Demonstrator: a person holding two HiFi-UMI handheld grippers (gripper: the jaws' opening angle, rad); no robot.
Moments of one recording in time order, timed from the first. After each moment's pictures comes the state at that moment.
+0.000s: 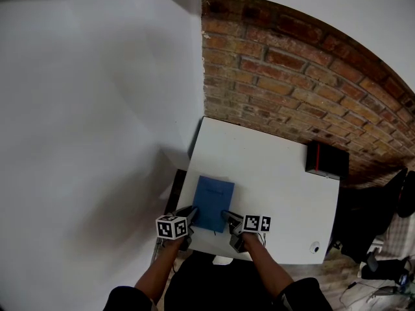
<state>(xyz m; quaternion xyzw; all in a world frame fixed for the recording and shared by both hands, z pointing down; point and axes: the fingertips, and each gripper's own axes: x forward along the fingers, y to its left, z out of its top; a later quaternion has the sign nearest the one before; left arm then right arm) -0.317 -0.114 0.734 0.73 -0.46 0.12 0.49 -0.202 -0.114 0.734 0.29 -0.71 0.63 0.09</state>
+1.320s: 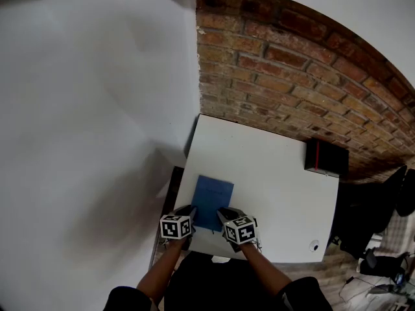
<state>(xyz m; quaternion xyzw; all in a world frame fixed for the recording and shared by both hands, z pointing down) -0.316 -0.120 0.754 0.71 -0.48 0.18 0.48 -0.215 -0.123 0.735 0.32 -0.82 0.37 0.29</state>
